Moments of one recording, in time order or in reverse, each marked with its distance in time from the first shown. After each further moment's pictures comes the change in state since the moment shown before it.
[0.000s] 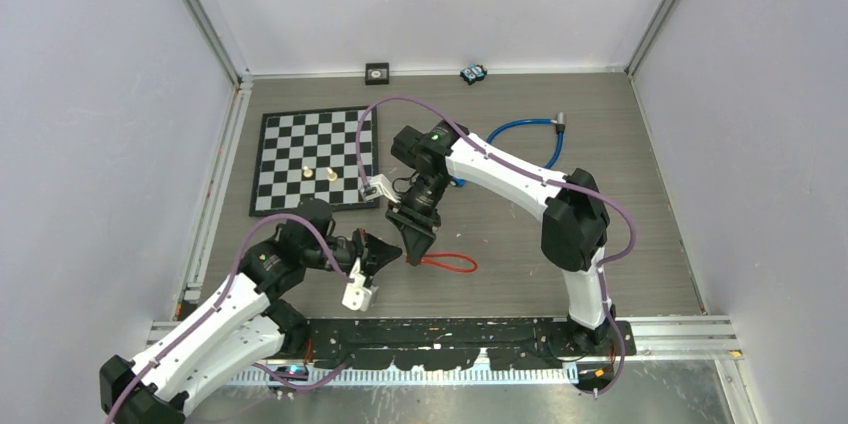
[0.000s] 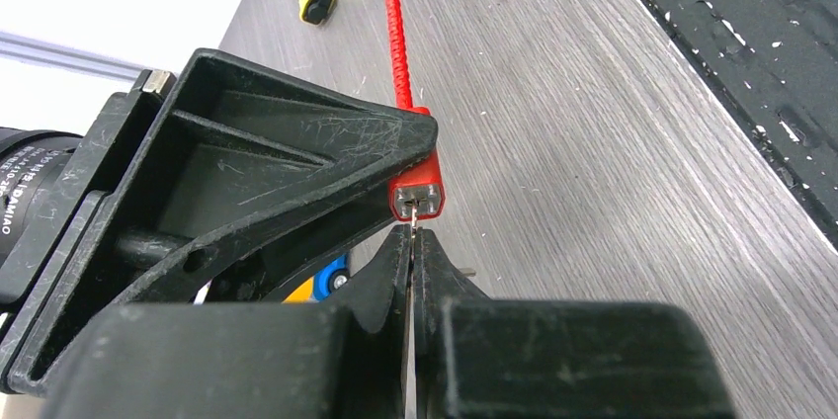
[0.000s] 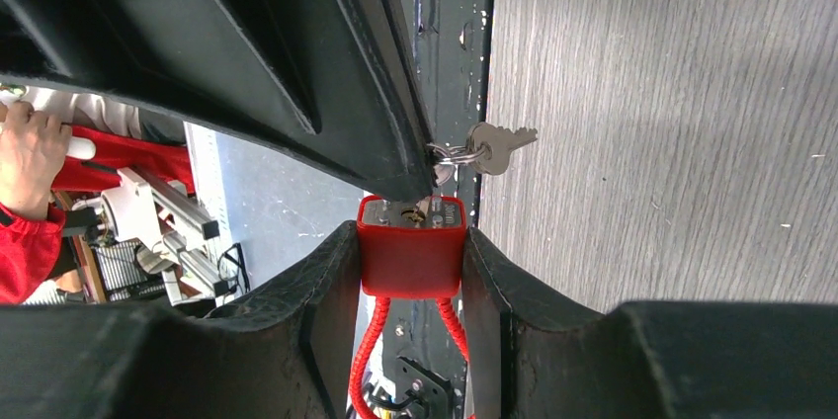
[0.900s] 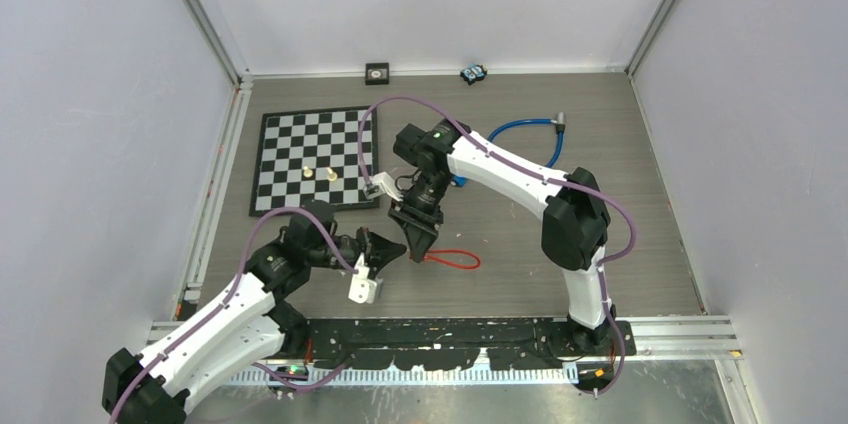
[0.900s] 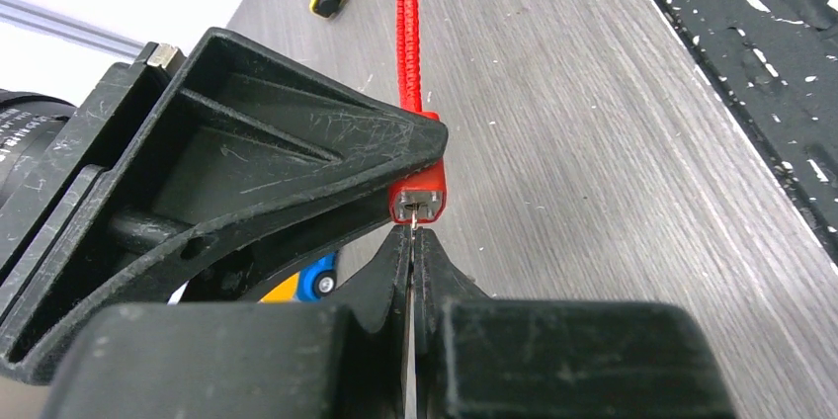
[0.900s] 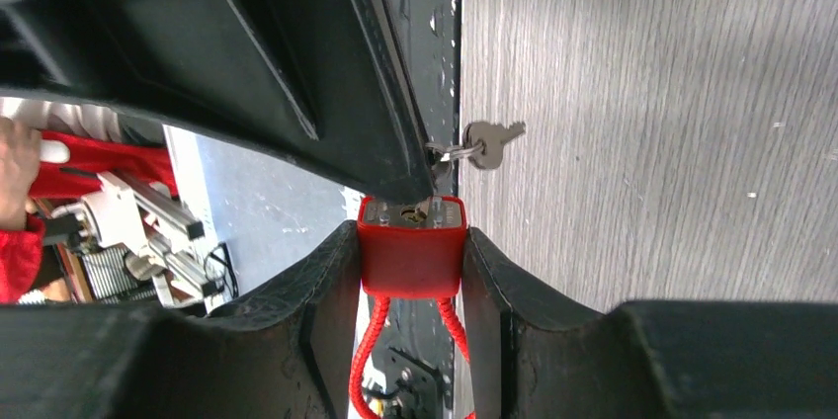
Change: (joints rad) left arm 0.002 0.021 -0.071 0.179 0.001 -0.149; right arm -0.009 0.006 0.000 -0.001 0.064 -0.002
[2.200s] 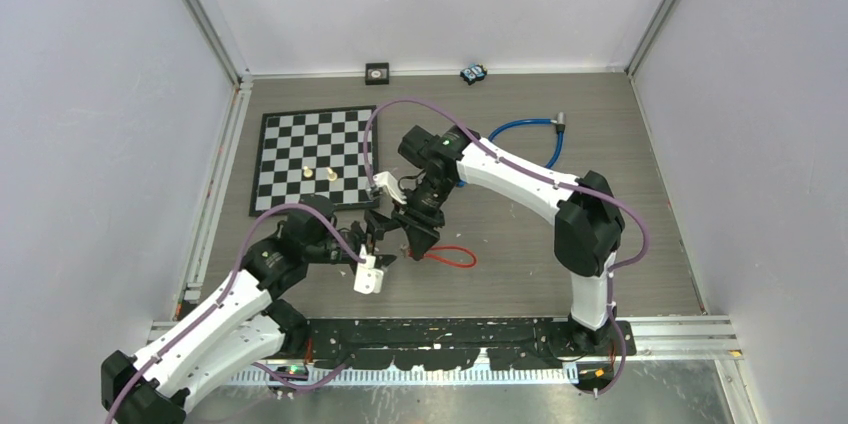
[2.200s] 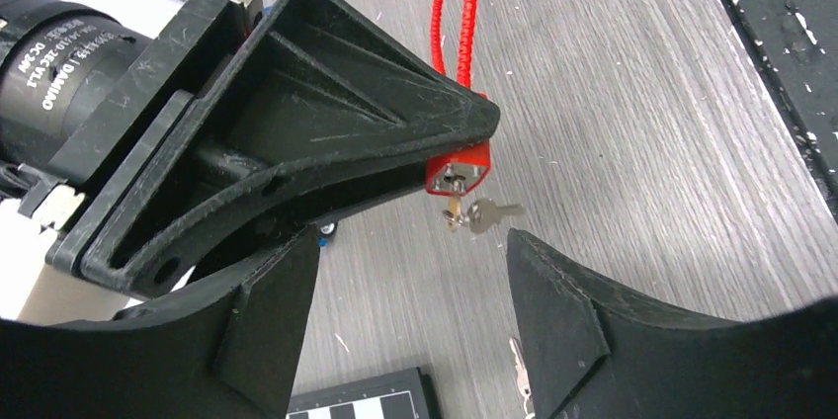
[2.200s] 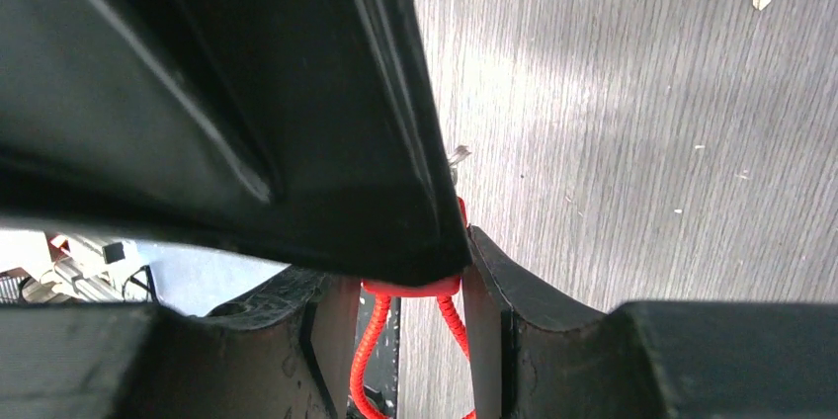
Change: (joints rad) left arm -0.002 -0.008 0.066 -0.078 -0.131 -0.036; right arm -0.014 -0.073 -0.123 0.170 0.023 -0.033
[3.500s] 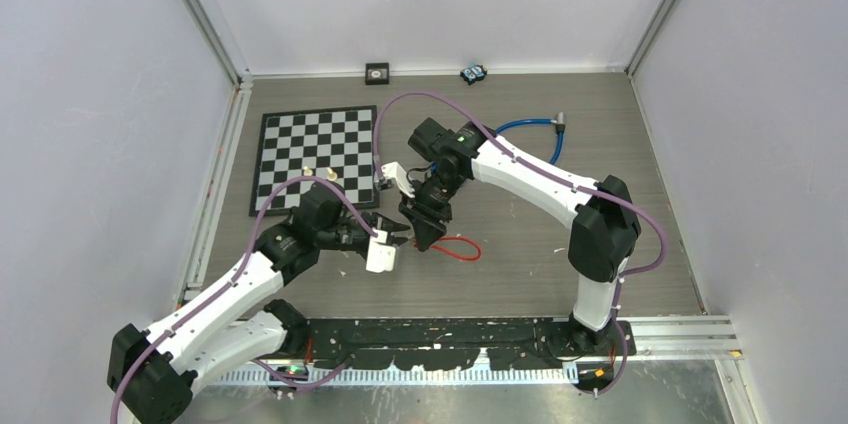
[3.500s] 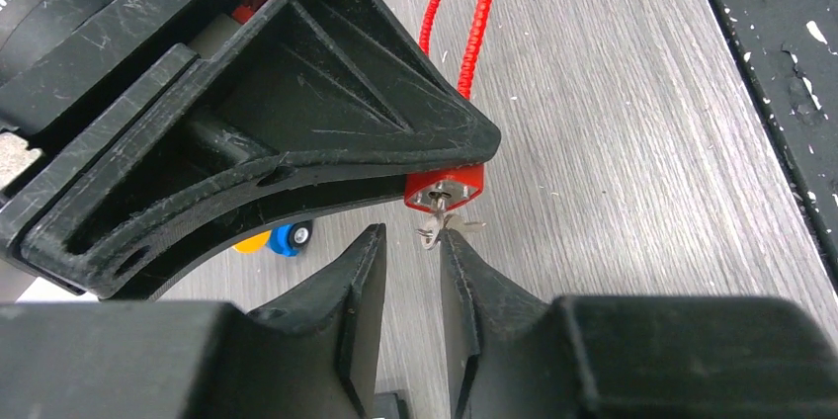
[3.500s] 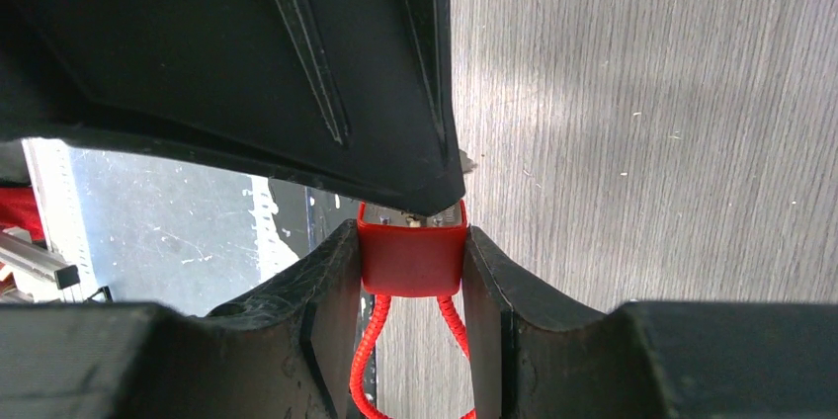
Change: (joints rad) left arm 0.000 0.150 0.074 0.059 0.007 -0.146; right arm -0.028 -0.086 -0.053 0.048 0.068 0.007
